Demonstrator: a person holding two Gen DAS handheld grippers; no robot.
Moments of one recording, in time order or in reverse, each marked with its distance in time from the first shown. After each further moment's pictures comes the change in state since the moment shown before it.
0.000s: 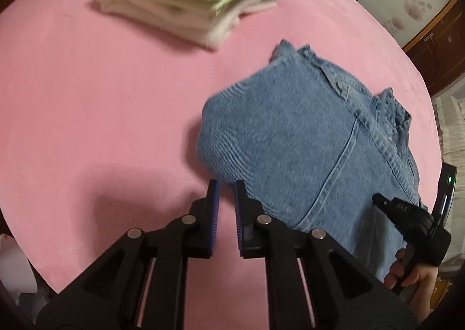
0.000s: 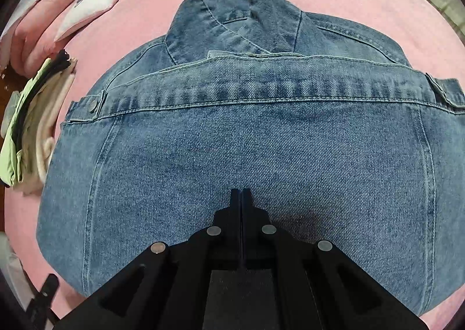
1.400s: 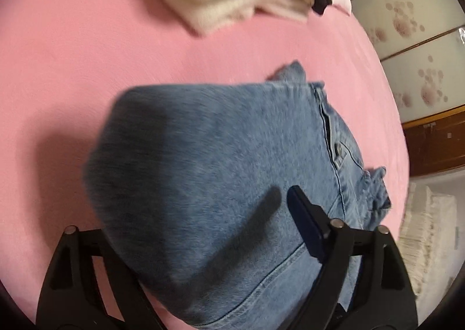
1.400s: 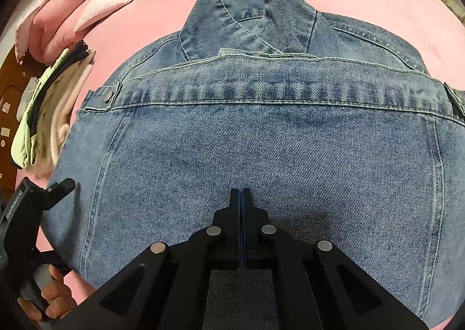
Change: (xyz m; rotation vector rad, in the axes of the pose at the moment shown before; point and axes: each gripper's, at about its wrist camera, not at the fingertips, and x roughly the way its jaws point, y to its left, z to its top) left arm 0.083 -0.040 0.038 -0.399 -0.052 -0.138; right arm -0.005 -0.015 0.002 -0.041 0.009 0.089
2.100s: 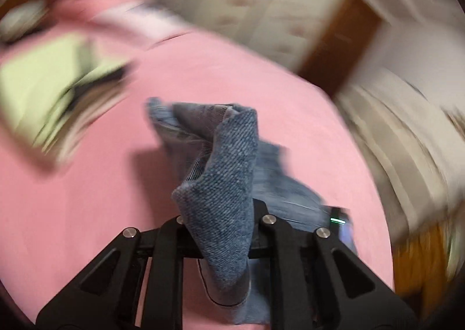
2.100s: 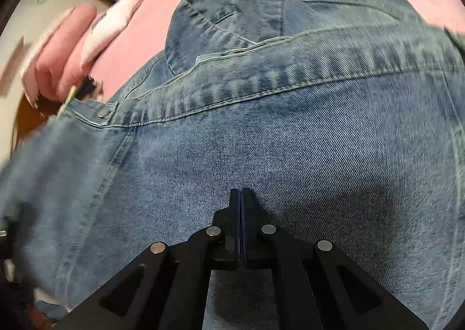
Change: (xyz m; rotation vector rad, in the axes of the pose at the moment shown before) left arm -0.121 -0.129 -0.060 0.796 -0.193 -0.413; right arm -0.002 -0.044 -0.007 0.215 0.008 0.221
